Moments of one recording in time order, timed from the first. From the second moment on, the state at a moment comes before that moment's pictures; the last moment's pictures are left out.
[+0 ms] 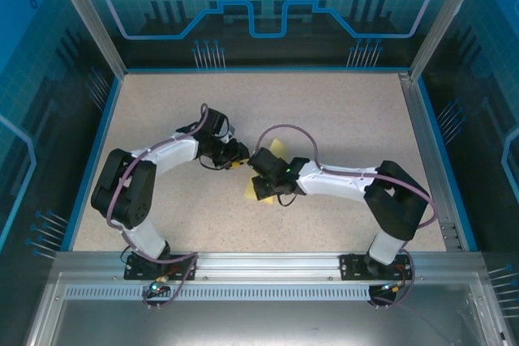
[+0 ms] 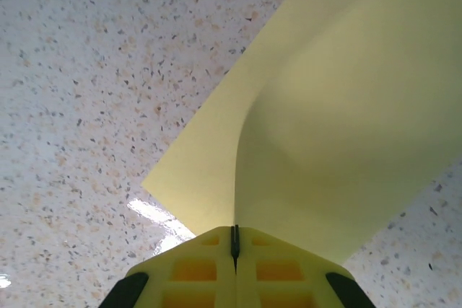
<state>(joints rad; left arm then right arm) -0.34 1.70 1.01 -0.42 0.51 -0.78 0.93 1.70 1.04 -0.42 0.06 0.58</state>
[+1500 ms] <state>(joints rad) -0.44 1.70 0.94 -0.36 0.52 -0.82 0.65 1.72 0.99 -0.39 -0.41 0.37</state>
